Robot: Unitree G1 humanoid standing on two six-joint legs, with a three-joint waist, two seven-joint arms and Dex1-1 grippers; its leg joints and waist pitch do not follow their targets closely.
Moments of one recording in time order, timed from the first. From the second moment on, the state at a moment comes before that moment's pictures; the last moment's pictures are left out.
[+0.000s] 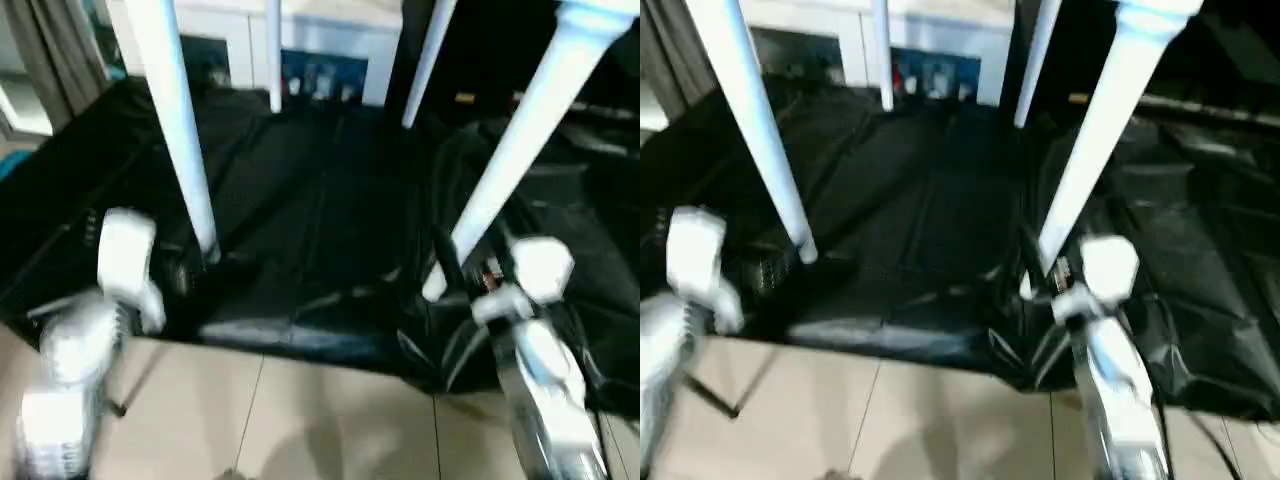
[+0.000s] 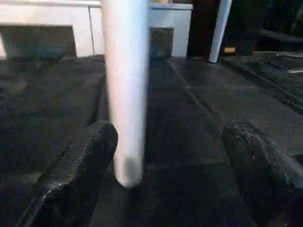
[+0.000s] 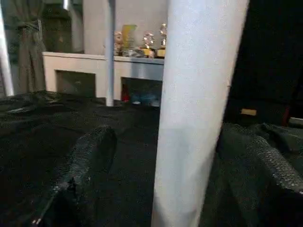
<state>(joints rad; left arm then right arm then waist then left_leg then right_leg) 0.00 0.32 0.16 -0.03 -0.29 0.05 -0.45 0.01 -0.14 -0.06 -0.08 0.19 -0.16 0.27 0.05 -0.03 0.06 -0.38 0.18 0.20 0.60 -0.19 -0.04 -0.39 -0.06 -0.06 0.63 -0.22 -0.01</state>
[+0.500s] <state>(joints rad) 0.09 0.20 0.13 -0.19 -0.14 0.06 -0.20 0.16 -0.11 -0.04 -0.19 0.16 0.01 0.16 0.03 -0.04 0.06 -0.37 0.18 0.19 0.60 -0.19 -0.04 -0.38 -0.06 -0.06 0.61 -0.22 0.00</state>
